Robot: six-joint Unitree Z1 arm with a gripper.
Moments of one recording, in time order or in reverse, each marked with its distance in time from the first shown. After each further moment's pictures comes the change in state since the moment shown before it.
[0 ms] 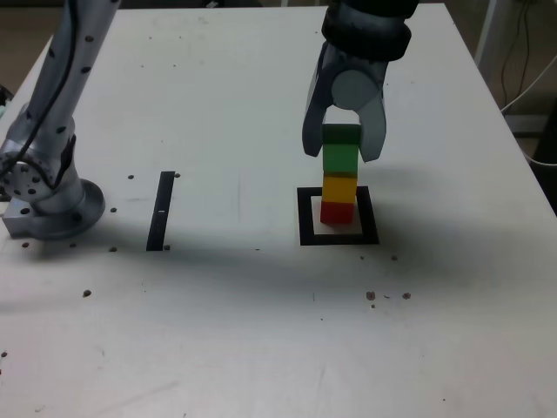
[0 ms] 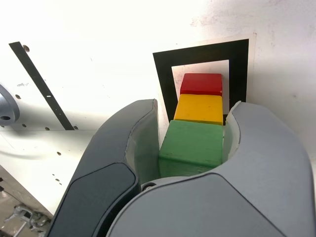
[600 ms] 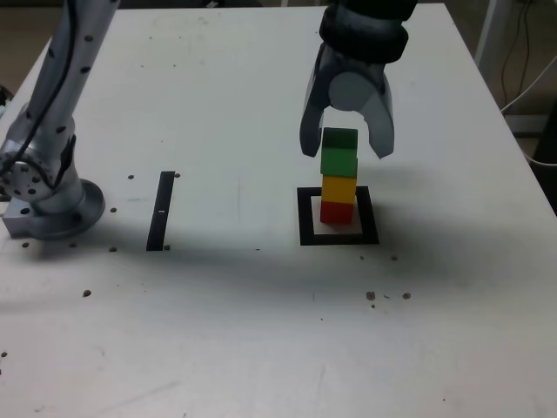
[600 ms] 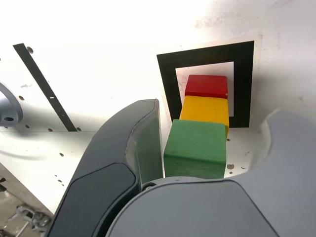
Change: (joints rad) arm 0.000 -0.007 0.015 -0.004 0.010 0.003
